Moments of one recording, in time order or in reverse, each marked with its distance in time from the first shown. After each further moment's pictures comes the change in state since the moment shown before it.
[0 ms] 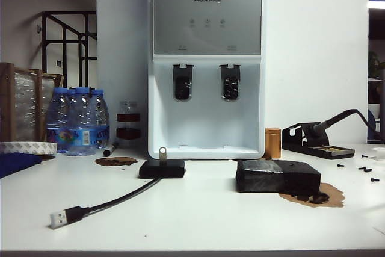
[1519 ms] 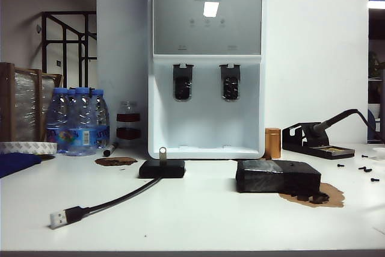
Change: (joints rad) left arm -0.001 -0.349 -0.742 0.558 0.062 -0.003; right arm 0.000 -0.010 0.000 -0.043 -0.059 0.006
